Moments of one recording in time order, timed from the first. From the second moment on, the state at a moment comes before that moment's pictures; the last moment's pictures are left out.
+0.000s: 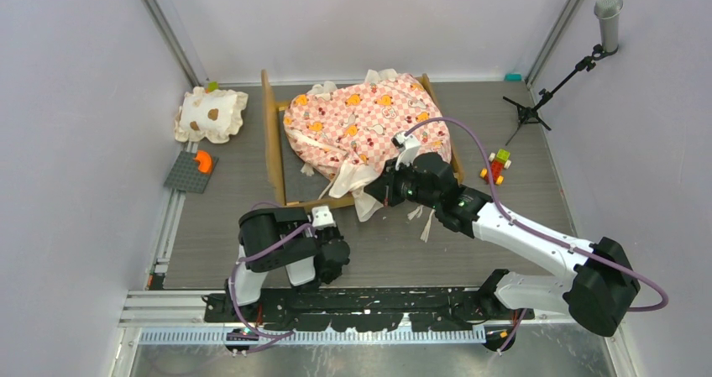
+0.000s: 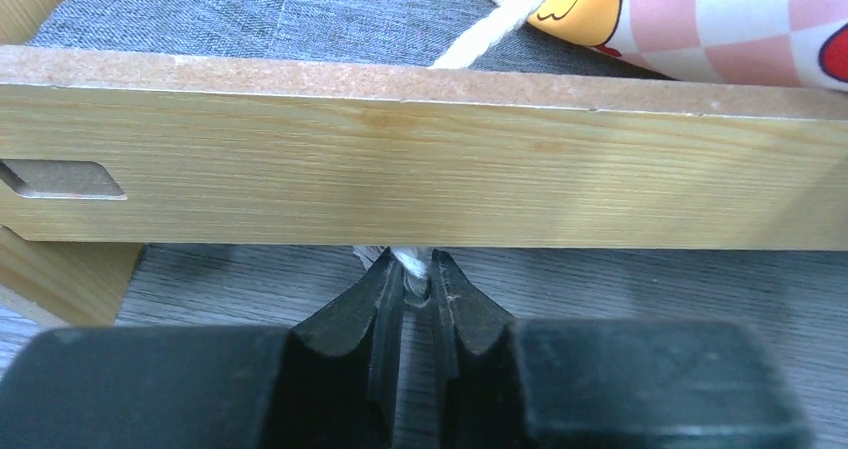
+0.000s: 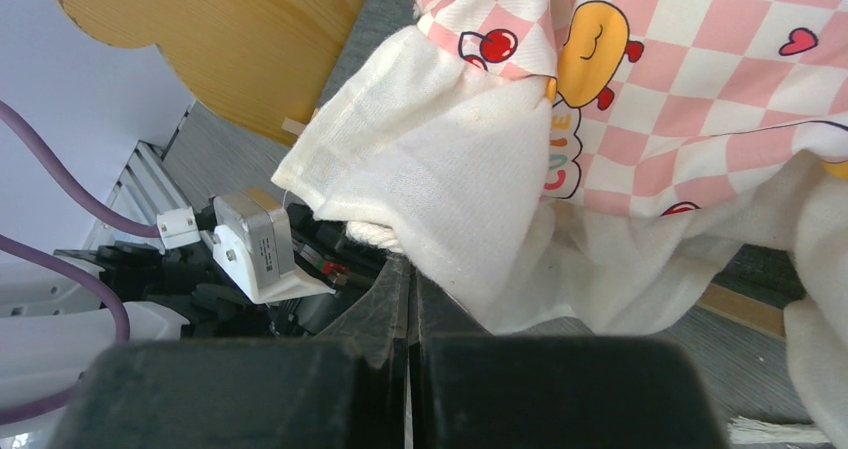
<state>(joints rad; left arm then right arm) -1.20 1.99 0.32 1.38 -1.34 -0.42 0.78 1.17 0.78 0.02 -0.14 0.52</state>
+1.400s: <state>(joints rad) -1.47 1.43 0.08 1.40 -1.53 -0.03 0.96 1.54 1.09 -0.11 -0.40 0.55</state>
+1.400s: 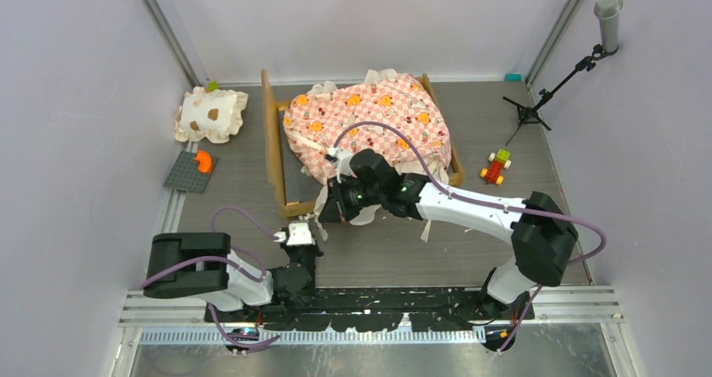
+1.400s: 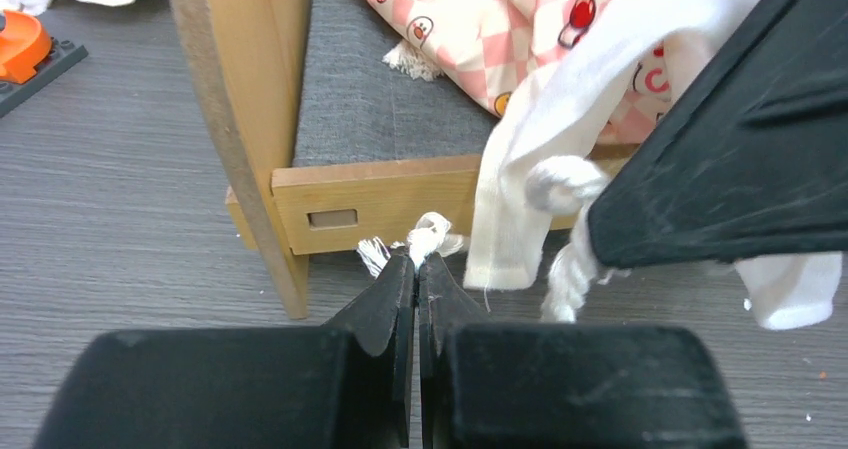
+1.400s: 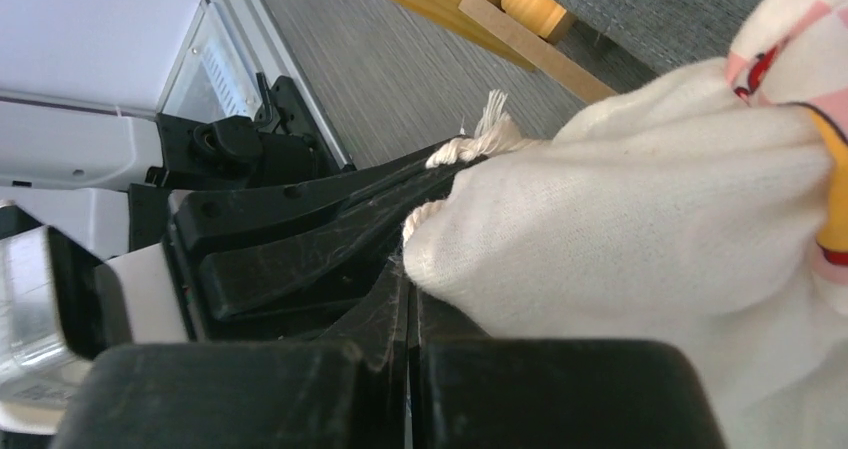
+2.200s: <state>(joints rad) -1.59 0.88 0.13 1.32 -1.56 0.43 1.01 1.62 1.16 -0.21 -0.23 0.56</state>
